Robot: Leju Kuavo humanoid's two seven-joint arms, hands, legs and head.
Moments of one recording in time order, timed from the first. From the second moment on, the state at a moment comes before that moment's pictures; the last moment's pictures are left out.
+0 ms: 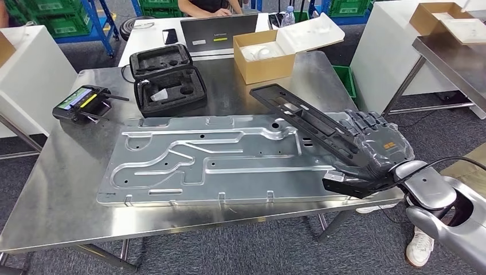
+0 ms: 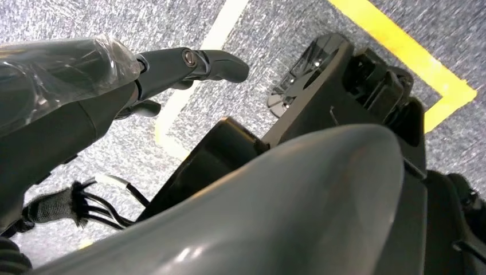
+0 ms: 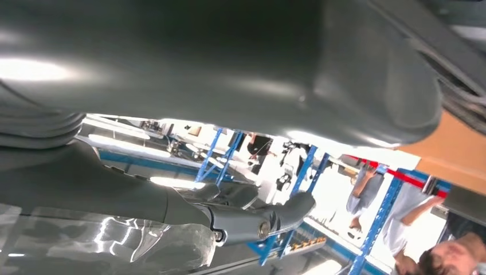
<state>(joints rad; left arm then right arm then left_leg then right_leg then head) -0.14 -0.04 -1.21 -0.22 0.85 0.10 -0.06 -0.33 -0.97 0.41 -1.90 0.90 0.11 0.56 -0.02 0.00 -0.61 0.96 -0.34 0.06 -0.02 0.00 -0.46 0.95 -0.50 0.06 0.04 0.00</state>
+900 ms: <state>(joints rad) -0.12 -0.05 -1.21 -0.22 0.88 0.11 -0.07 0.06 -0.93 0.22 -1.85 0.77 -0.14 0.53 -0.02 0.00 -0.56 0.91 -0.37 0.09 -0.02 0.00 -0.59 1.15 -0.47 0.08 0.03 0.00</state>
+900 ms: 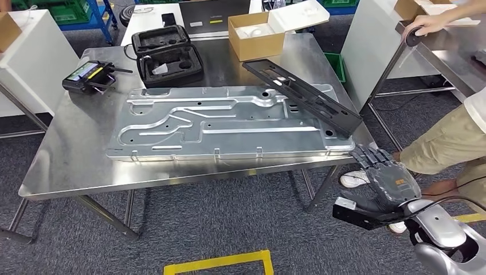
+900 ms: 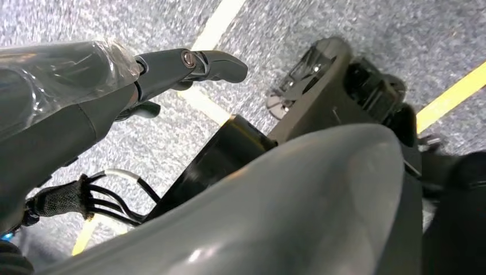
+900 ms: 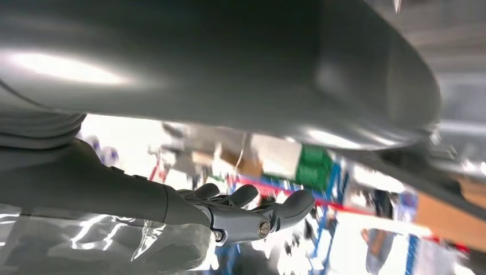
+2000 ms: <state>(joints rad) -0.13 -0.04 -1.20 -0.22 0.87 0.14 -0.04 -0.04 -0.12 0.23 -0.37 -0.27 -0.28 0.09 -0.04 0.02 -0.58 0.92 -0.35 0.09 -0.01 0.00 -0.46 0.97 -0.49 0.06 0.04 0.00</state>
